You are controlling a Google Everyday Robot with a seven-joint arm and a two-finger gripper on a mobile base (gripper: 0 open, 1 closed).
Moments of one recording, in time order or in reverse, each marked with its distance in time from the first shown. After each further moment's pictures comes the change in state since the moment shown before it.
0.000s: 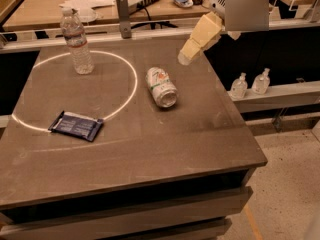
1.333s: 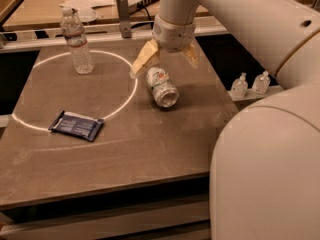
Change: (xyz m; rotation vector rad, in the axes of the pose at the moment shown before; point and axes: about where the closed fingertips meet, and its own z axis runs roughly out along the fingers) arm -0.062 0.036 0.113 -0.021 0.191 0.300
